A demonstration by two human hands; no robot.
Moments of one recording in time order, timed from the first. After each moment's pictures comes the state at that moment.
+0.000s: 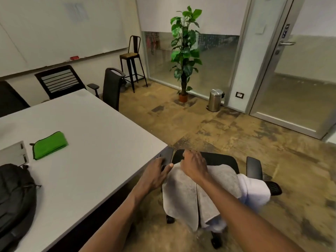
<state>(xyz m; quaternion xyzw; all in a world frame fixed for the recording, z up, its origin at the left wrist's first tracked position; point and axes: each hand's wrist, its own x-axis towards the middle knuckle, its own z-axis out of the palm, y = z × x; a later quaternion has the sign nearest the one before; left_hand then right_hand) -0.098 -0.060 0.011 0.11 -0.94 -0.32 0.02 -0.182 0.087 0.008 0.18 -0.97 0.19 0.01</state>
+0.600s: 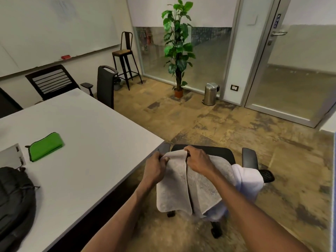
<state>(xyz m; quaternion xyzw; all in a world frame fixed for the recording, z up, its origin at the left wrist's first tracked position) -0.102 -0.039 0.010 0.18 -0.90 -0.38 0.09 -0.182 0.123 0.012 0.15 -0.95 0.26 -0.11</state>
